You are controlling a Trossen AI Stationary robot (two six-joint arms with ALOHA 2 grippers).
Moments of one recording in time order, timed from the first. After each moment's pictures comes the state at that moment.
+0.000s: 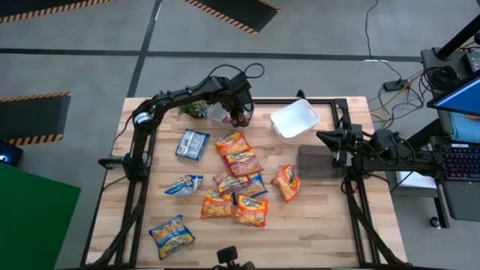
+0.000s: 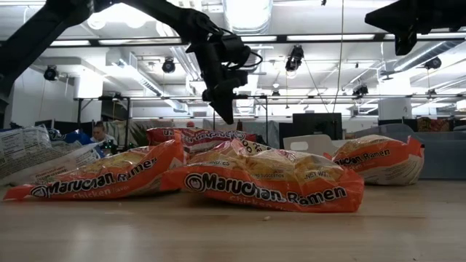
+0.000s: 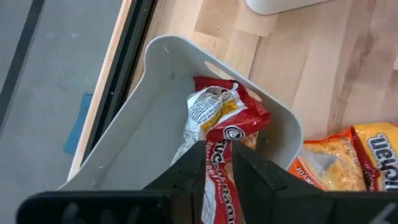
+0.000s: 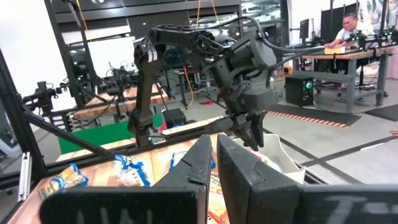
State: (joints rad) left arm 0.51 2.07 1.87 -0.93 -0.02 0.22; right arm -0.06 0.18 0.37 -0.12 0.21 0.12
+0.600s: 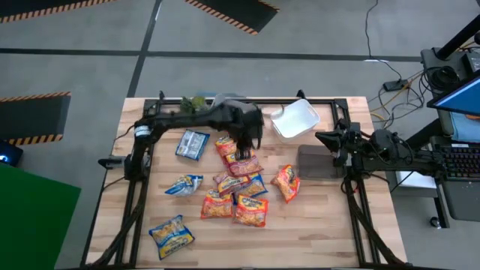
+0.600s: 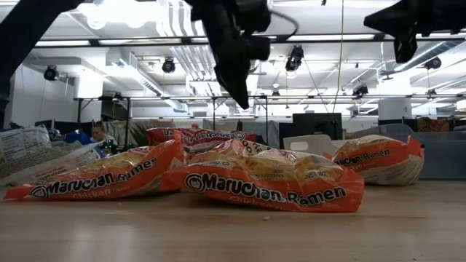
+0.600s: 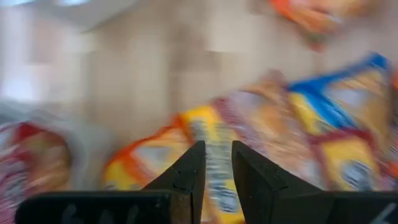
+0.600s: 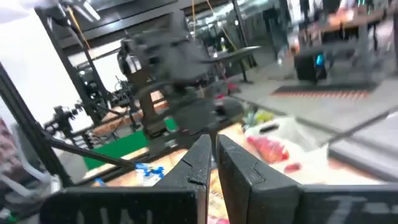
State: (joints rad) left arm 0.17 2.04 1.87 -1.04 0.03 0.19; right arm -0.06 0.19 0.35 -0.12 0.21 0.37
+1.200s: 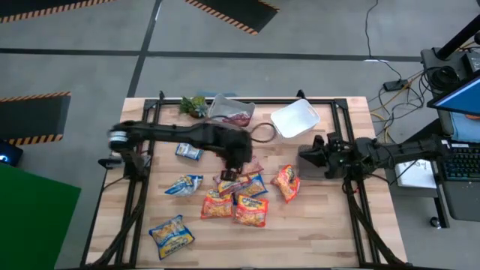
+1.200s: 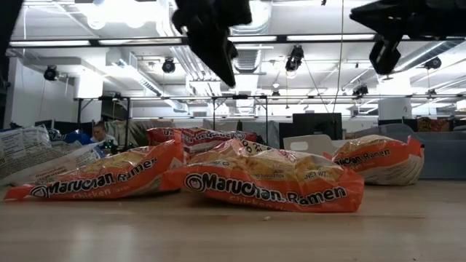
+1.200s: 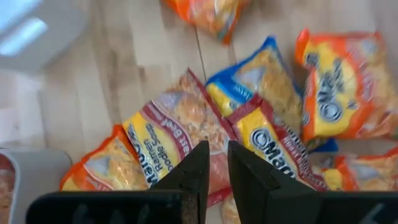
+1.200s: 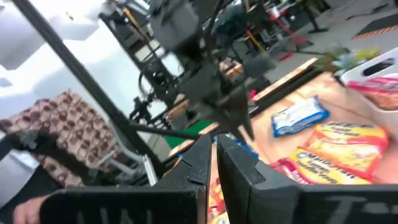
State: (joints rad) left arm 0.02 1.76 1.53 -0.81 0.03 0.21; right arm 0.10 0.58 0.25 0.32 0.10 0.59
